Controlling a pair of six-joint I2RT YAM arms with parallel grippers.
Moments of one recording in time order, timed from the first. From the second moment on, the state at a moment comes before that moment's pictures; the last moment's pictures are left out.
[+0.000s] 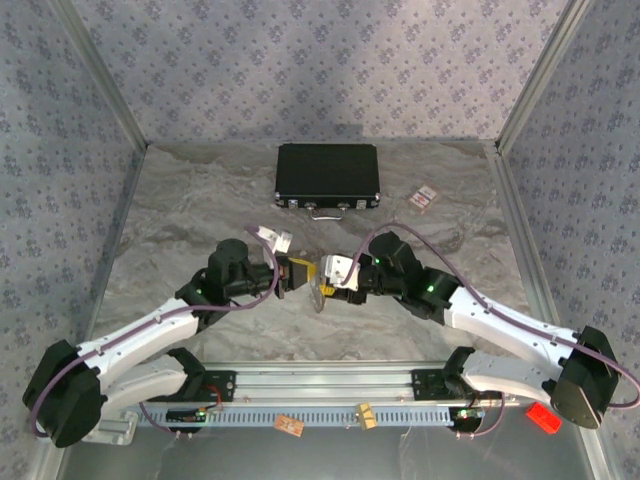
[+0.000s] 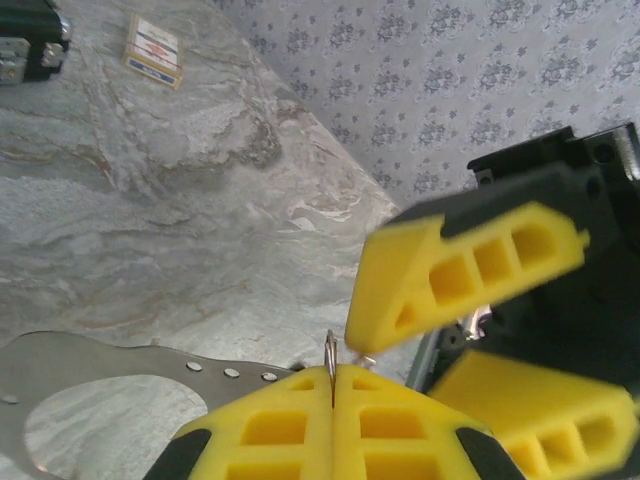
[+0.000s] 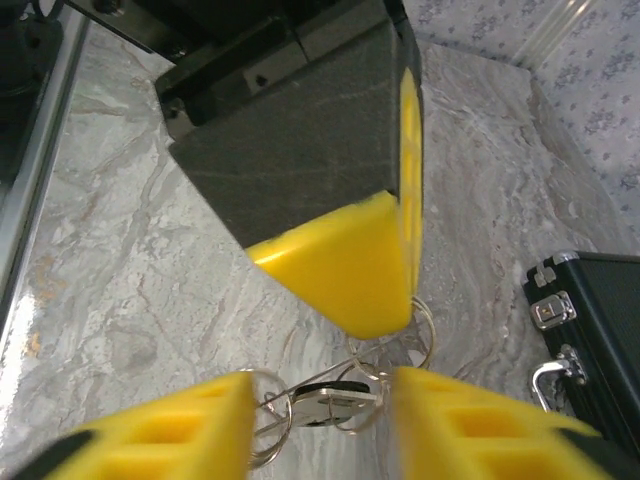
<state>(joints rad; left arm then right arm) -0.74 1.00 0.50 0.23 0.50 -0.55 0.87 1.06 0.75 -0.18 -0.30 -0.58</state>
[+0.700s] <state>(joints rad) -0.84 0.87 0.37 0.39 0.49 0.12 0.74 1.00 0.74 -0.17 -0.53 -0.31</state>
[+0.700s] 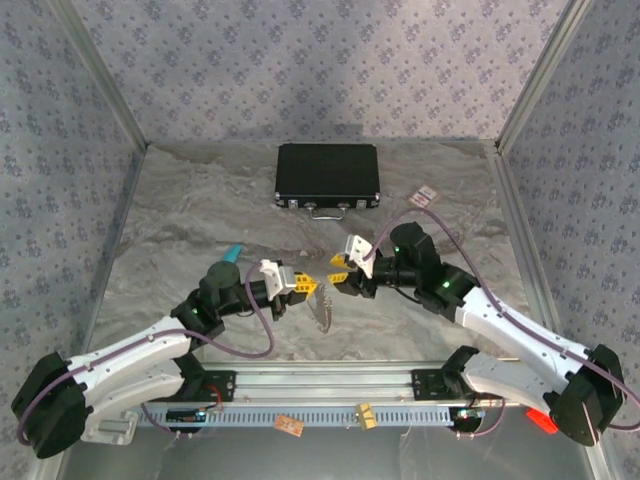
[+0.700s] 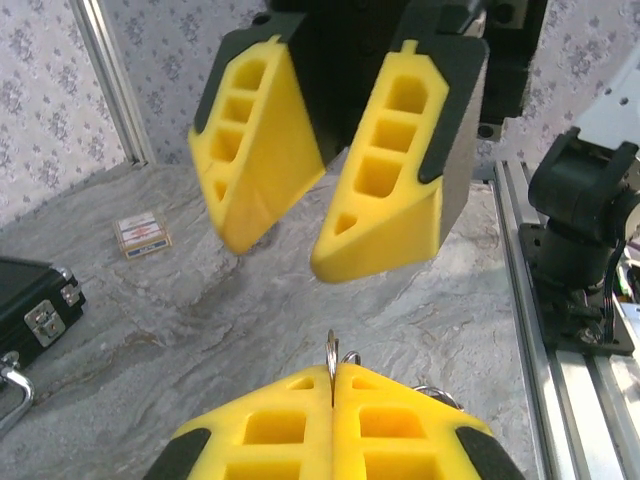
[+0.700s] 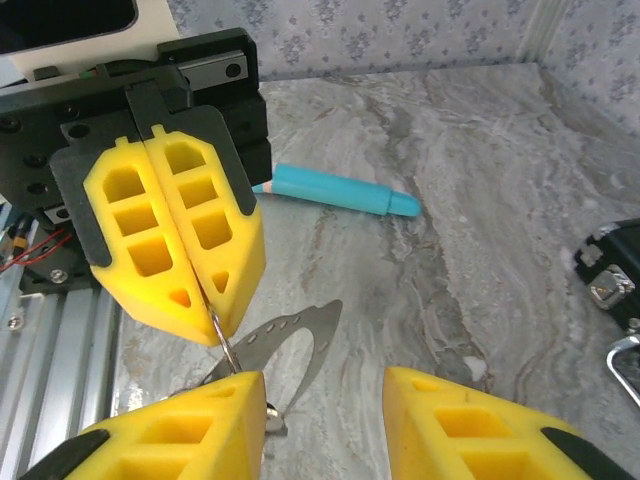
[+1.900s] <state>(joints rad) -0.86 0.90 0.38 0.36 0.49 0.18 0.75 1.07 0.72 -0.17 -0.65 -0.31</state>
